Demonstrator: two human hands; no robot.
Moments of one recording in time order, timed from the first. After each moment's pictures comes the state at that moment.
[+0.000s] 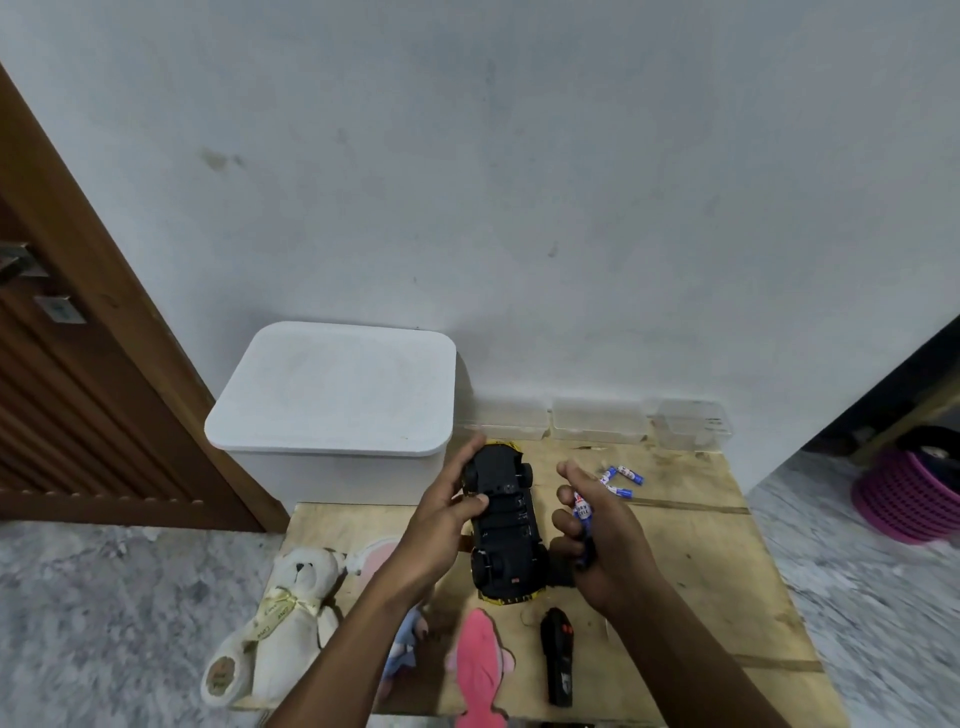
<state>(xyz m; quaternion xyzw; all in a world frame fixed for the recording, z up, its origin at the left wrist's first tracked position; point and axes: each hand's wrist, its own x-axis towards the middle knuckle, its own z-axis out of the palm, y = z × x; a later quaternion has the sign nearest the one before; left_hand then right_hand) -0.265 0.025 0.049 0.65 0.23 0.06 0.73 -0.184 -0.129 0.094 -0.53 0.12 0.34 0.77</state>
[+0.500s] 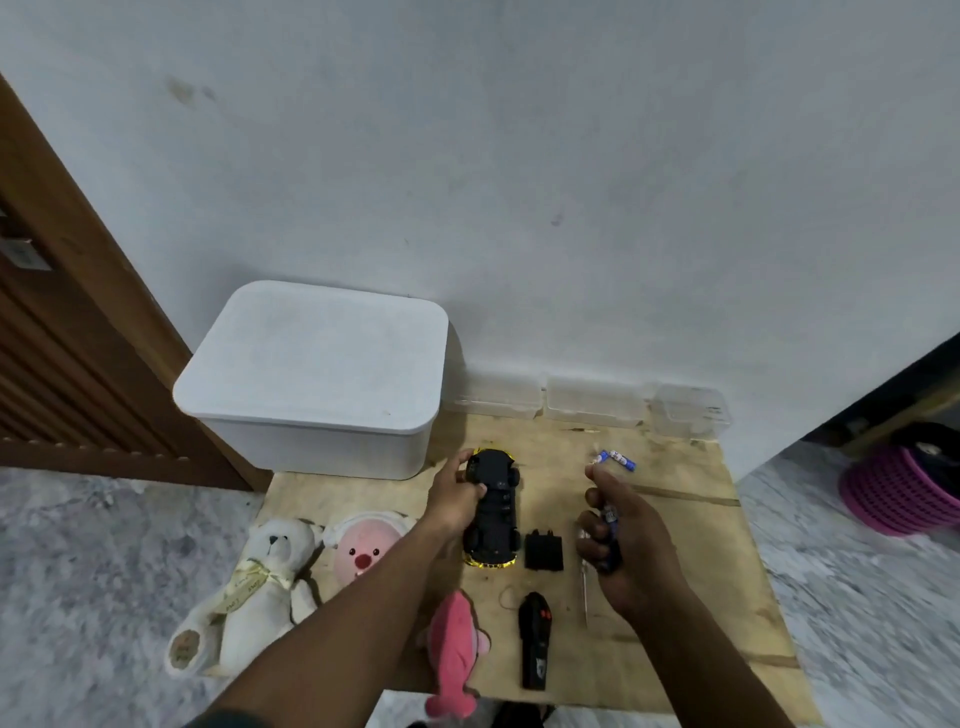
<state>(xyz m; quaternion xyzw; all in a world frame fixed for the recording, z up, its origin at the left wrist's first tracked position) -0.192 0.019 -0.045 0.61 0.39 0.01 0.69 -0.155 -0.163 0.069 -0.58 0.15 0.31 0.73</state>
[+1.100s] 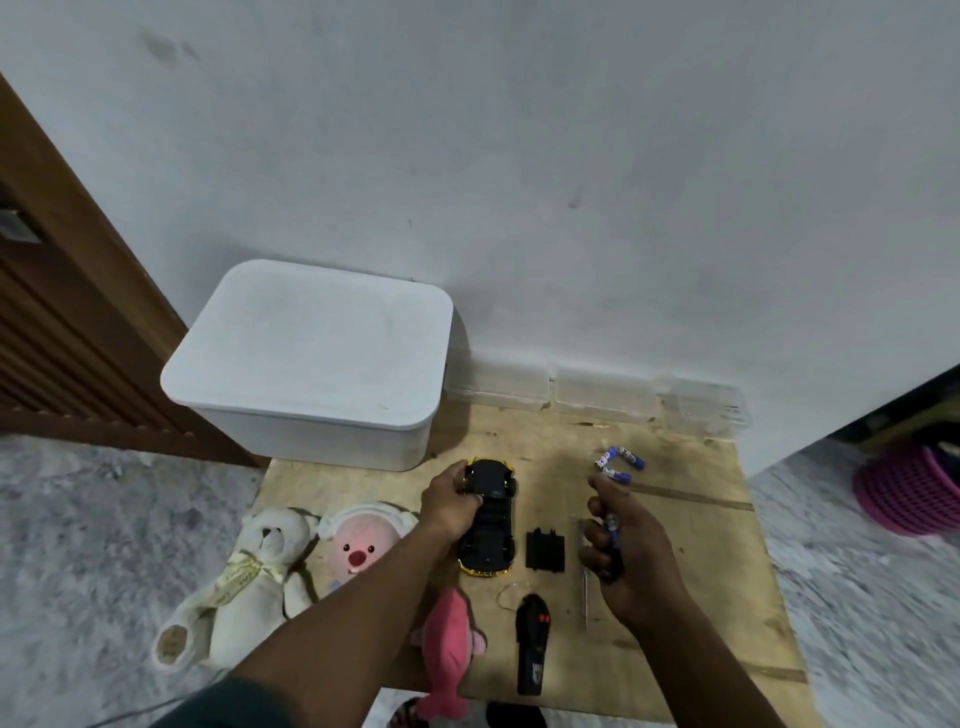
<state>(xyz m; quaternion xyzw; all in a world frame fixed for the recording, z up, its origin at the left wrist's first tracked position) -0.185 0.027 -0.094 0.66 0.44 -0.04 0.60 -0.136 -0.164 0.044 -0.60 0.16 0.33 0.71</state>
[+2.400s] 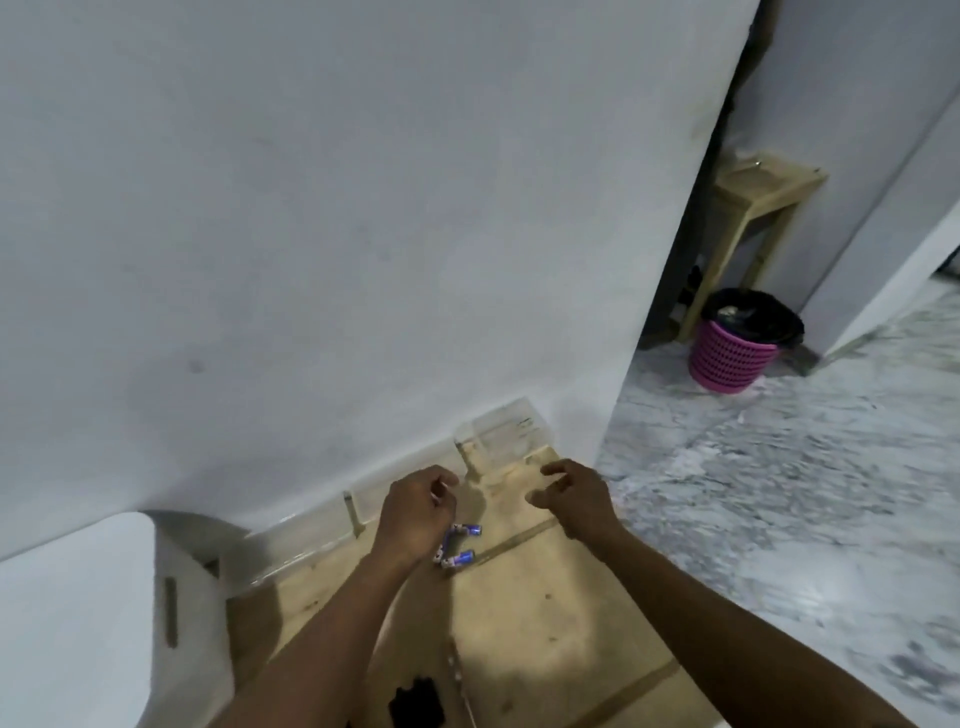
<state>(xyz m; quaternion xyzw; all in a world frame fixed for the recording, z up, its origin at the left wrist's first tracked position) 0.038 -0.089 -0.005 0.92 0.10 -0.04 0.39 0.076 -0.315 -0.036 -0.82 0.13 0.14 0.53</state>
